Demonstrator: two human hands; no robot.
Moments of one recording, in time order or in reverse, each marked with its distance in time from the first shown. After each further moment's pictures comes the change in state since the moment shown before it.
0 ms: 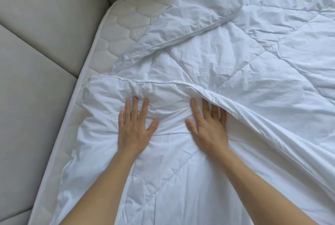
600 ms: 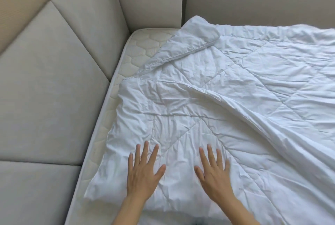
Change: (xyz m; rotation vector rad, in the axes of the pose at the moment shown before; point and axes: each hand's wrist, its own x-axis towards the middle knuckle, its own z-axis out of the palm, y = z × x) left_hand -0.269 -0.005 -0.073 0.025 -0.046 0.077; right_hand -0.286 -0.028 -0.009 0.014 -0.126 0.088
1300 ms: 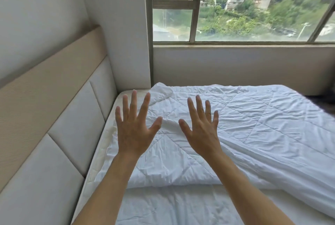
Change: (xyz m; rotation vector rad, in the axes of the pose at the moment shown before) left_hand -0.208 0.130 -0.406 -0.238 0.721 0.257; right_hand -0.353 -0.066 -0.316 0.134 0.772 -0.165
